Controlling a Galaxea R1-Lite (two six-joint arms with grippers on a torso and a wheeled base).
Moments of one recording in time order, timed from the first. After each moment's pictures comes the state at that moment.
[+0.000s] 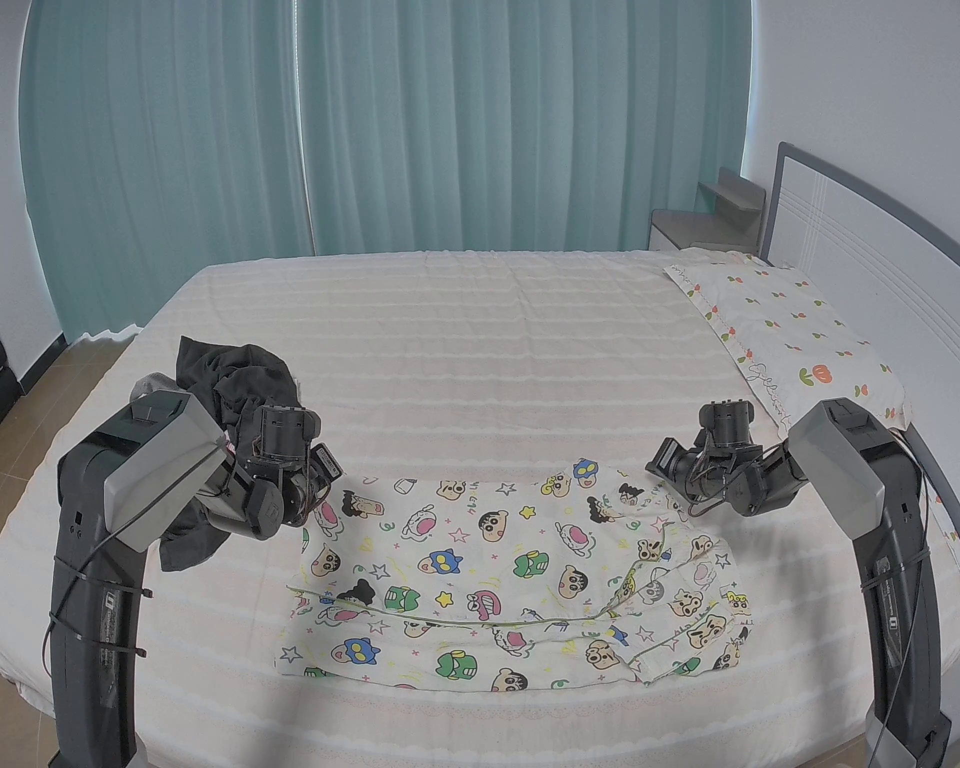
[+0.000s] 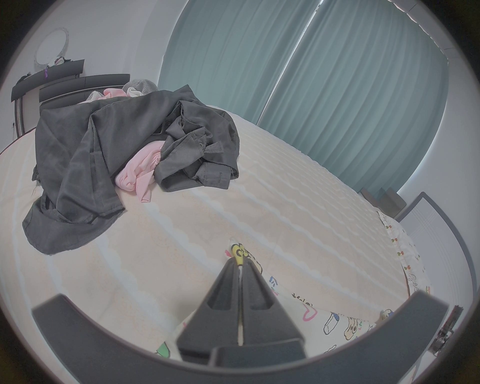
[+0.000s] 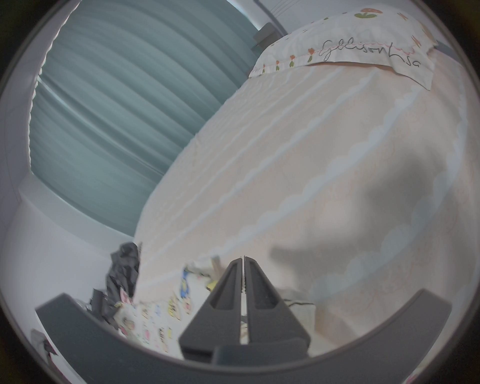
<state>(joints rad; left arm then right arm) -0.16 2.52 -1.35 -0.61 0.27 -0.68 0.11 2.67 -1.59 -0.57 0.22 0.77</state>
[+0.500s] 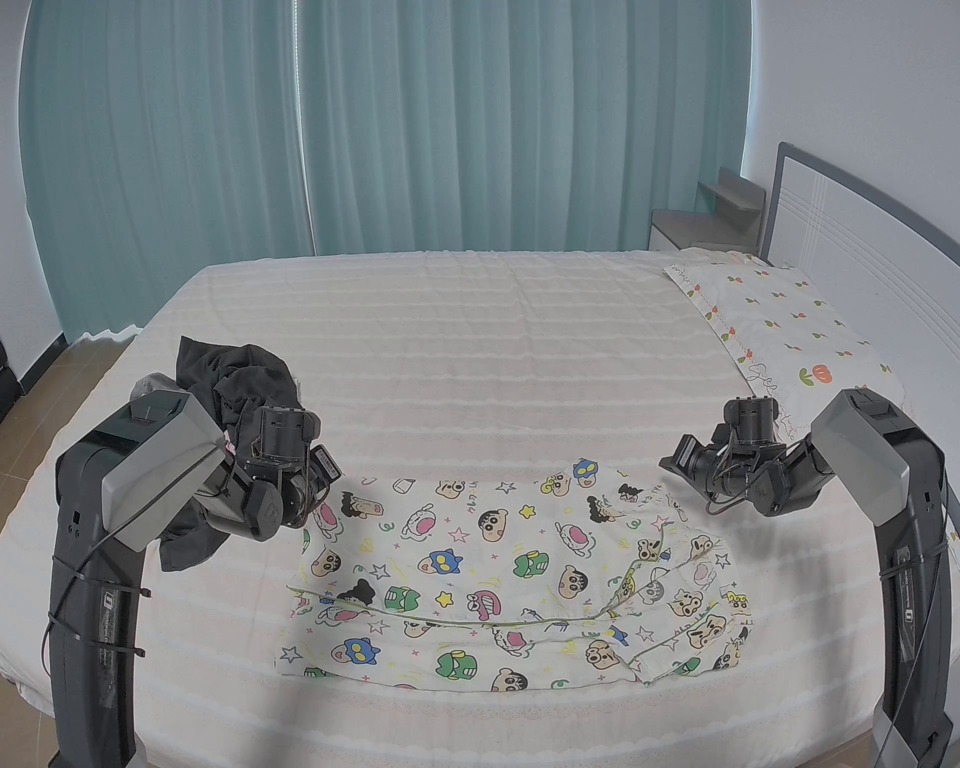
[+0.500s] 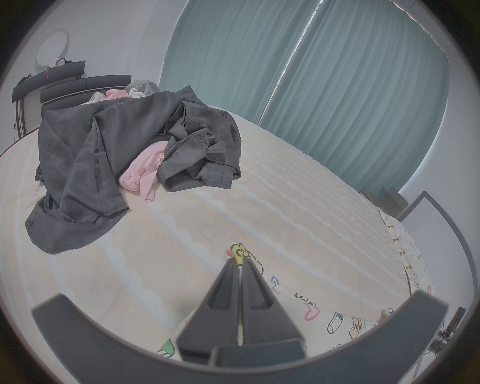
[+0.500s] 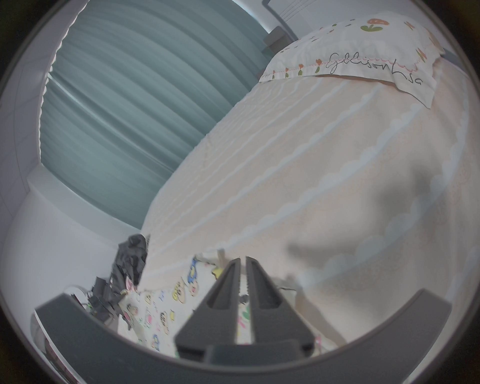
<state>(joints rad) -0.16 2.51 -1.33 -0.61 0.28 -0.68 0.07 2.60 -1.45 -0.60 0.30 0.64</state>
